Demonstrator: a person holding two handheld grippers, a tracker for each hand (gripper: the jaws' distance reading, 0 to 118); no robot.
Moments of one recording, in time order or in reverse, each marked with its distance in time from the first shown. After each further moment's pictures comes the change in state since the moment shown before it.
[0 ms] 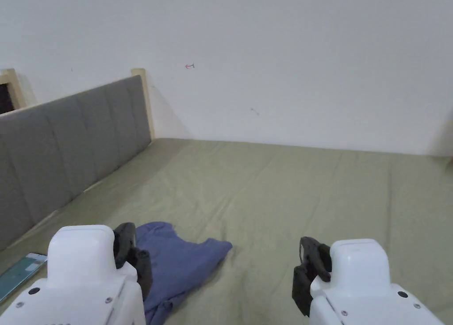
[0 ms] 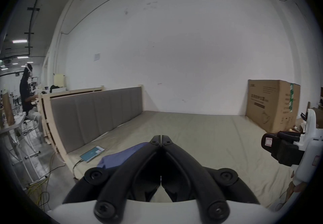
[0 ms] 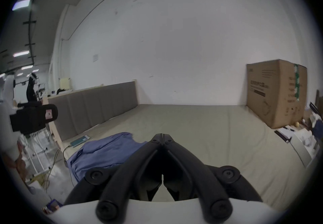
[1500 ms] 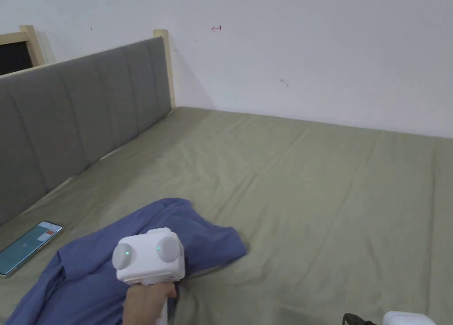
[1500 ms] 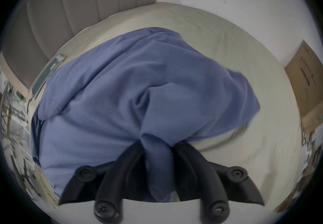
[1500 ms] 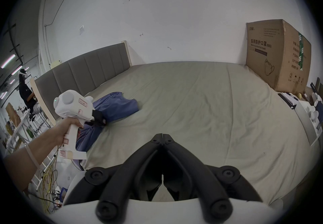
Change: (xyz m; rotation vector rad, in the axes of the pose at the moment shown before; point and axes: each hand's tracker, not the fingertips) left arm -0.035 -0.162 -0.315 -0.916 0.124 0.187; right arm 0.039 -0.074 -0.034 -0.353 -0.050 -0.110
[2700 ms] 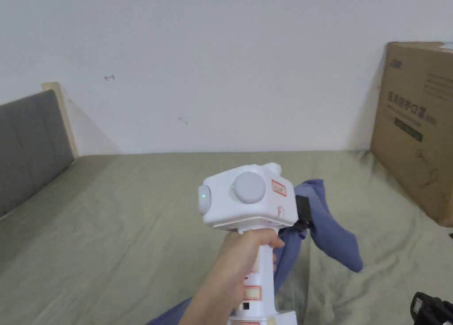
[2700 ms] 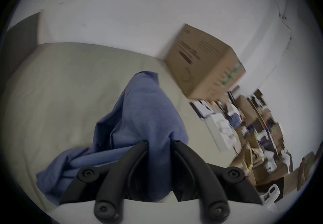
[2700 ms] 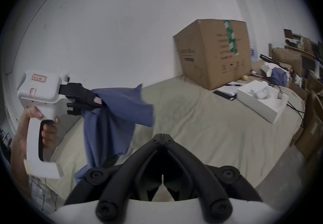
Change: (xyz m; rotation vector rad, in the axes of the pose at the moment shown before) left arm 0.365 -0.060 0.226 0.027 -0.835 -0.461; right arm 0.178 0.023 0.126 0.223 -0.388 -0.354
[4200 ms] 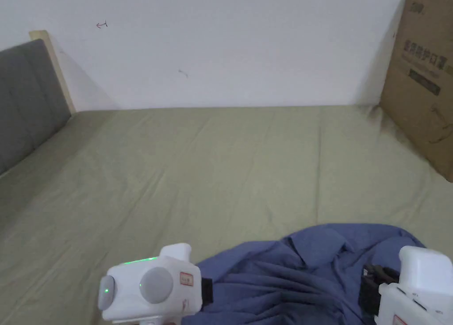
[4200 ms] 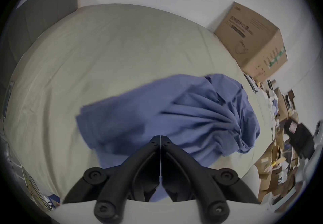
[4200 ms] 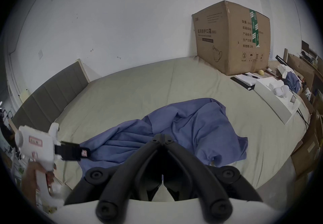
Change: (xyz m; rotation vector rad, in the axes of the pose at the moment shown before) left arm -0.205 -0.141 0.057 -0.156 0.359 0.186; right arm -0.064 -0.033 -0.052 -0.208 0.070 0.164
